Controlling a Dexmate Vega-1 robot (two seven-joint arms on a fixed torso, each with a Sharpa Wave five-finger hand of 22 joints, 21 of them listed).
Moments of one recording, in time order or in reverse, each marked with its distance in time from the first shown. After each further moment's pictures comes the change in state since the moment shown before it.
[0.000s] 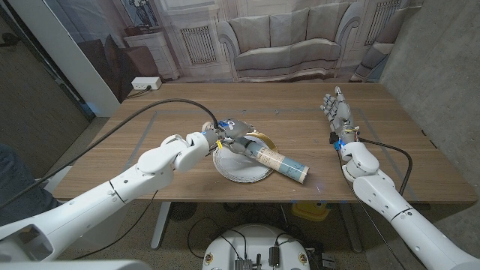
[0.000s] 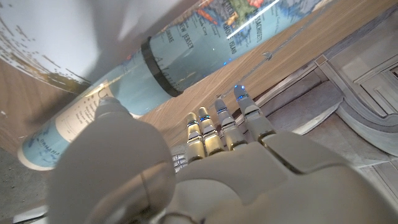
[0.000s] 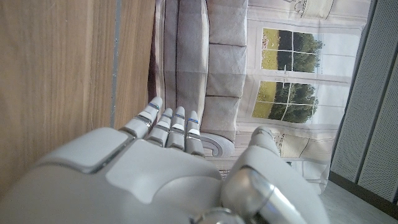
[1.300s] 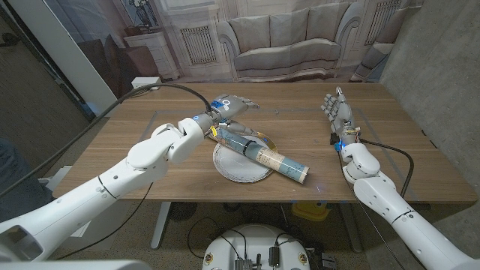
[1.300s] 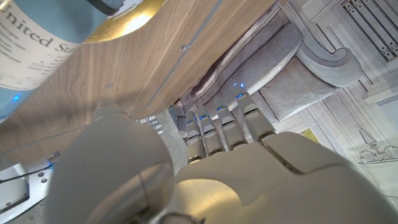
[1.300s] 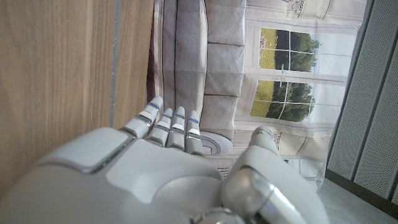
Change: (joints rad) left arm 0.030 0.021 -0.102 -0.105 0.055 0.035 0.122; left_hand -0.015 0.000 -0.012 0.012 0.022 0.029 0.003 0.010 -0.003 0.028 0.002 0.015 -0.005 0.027 0.002 0.008 -0.005 0.018 0.000 0.016 0.000; right arm -0.022 -0.001 0.006 -0.018 -0.007 0.013 -0.008; right_hand 0.000 0.000 0.000 0.000 0.001 0.004 0.004 0.000 0.000 0.000 0.000 0.000 0.000 0.000 0.000 0.000 0.000 0.009 -0.002 0.000 0.000
